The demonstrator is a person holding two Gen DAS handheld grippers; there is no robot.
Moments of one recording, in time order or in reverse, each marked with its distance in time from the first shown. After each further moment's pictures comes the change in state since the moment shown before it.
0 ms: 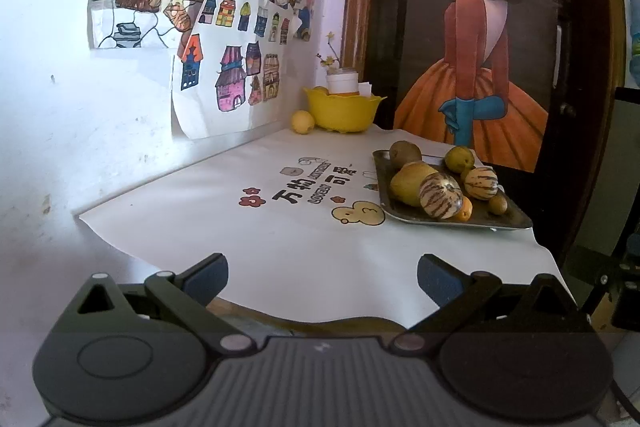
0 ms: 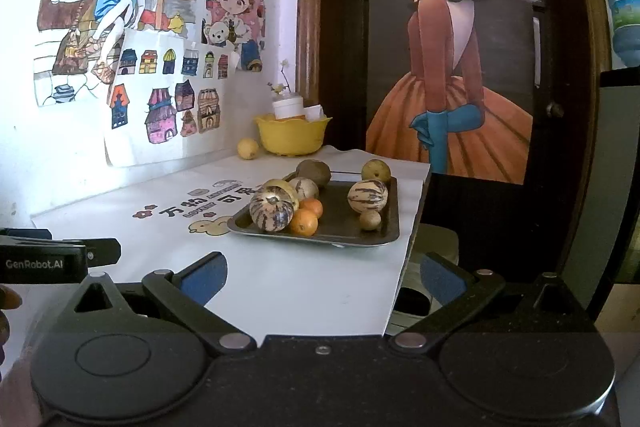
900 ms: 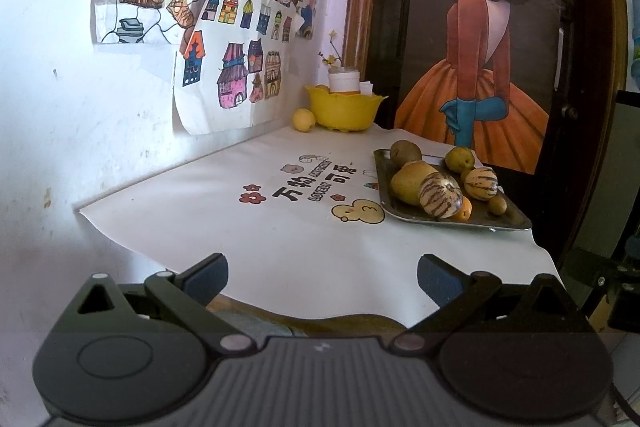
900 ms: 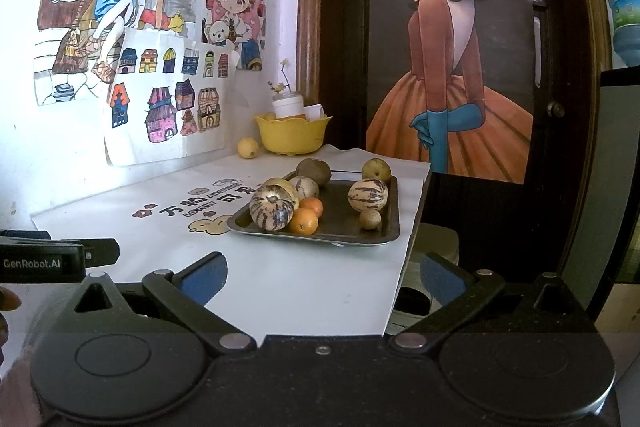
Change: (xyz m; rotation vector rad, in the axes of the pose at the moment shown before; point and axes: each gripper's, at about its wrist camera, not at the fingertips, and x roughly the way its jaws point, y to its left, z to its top) left arm 0.000 0.000 -0.002 -0.011 0.003 0.001; right arm 0.000 0.001 -0.001 0.001 0.003 -0.002
